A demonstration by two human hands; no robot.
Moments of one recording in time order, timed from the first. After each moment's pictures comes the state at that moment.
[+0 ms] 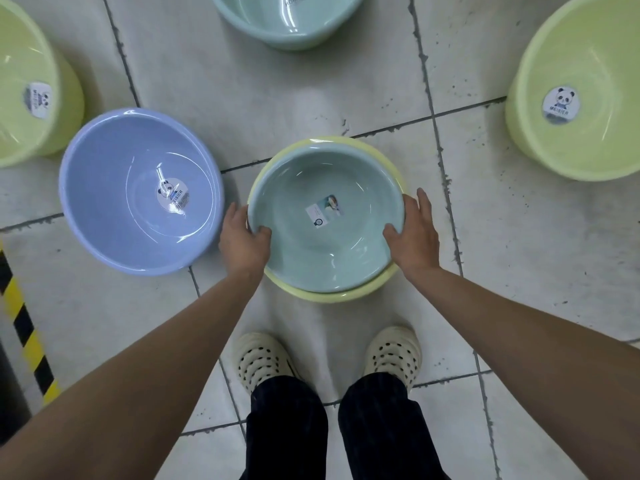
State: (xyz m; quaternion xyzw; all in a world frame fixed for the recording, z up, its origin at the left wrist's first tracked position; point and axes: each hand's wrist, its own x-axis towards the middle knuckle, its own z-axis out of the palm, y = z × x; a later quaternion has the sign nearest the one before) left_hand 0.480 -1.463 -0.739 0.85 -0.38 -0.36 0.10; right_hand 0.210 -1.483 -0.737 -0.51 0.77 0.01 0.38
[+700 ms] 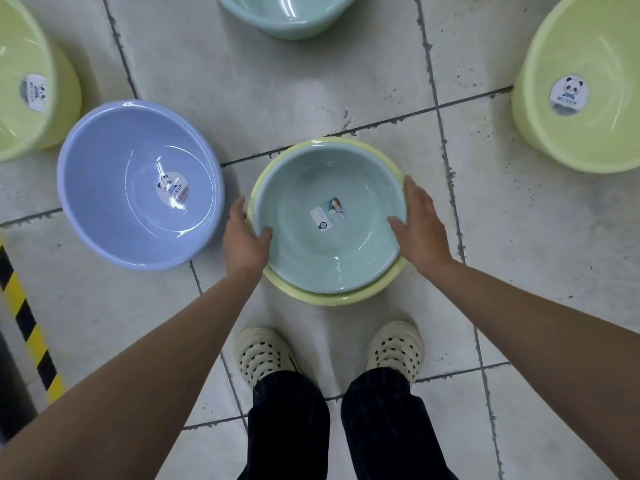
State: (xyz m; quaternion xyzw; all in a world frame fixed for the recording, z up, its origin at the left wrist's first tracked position) left_hand 0.479 -1.454 -0.737 0.84 -0.33 -0.40 0.13; right_hand 0.199 -1.484 -0.741 -0.54 0.73 0.02 0.41
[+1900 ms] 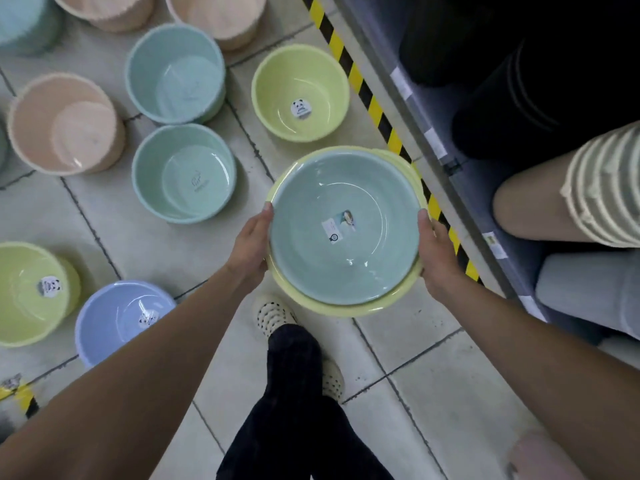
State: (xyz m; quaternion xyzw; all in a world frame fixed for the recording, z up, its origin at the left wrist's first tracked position) left_hand 0.235 -1.679 -0.424 0.64 -0.23 -0.71 0.20; right_hand -0.049 -1.594 -0.406 -0.06 0.80 -0.32 0.50
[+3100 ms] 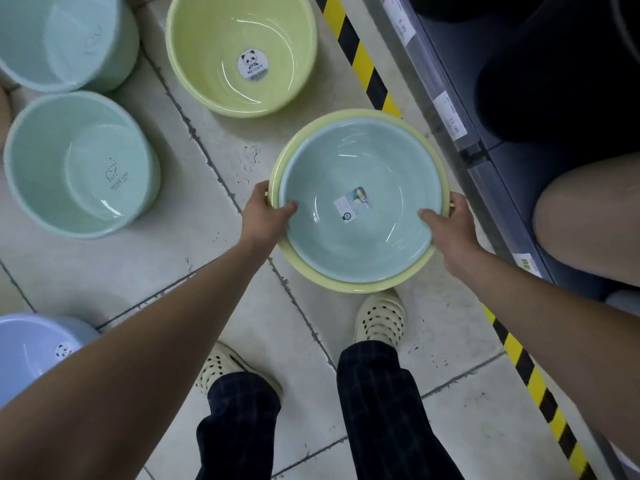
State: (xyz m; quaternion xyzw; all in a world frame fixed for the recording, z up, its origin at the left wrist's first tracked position) left_hand 0.067 -1.755 -0.647 0.72 -0.38 -0.56 0.14; right_hand -0.225 -1.666 -0.650 -0.14 0.86 -0.22 0.45
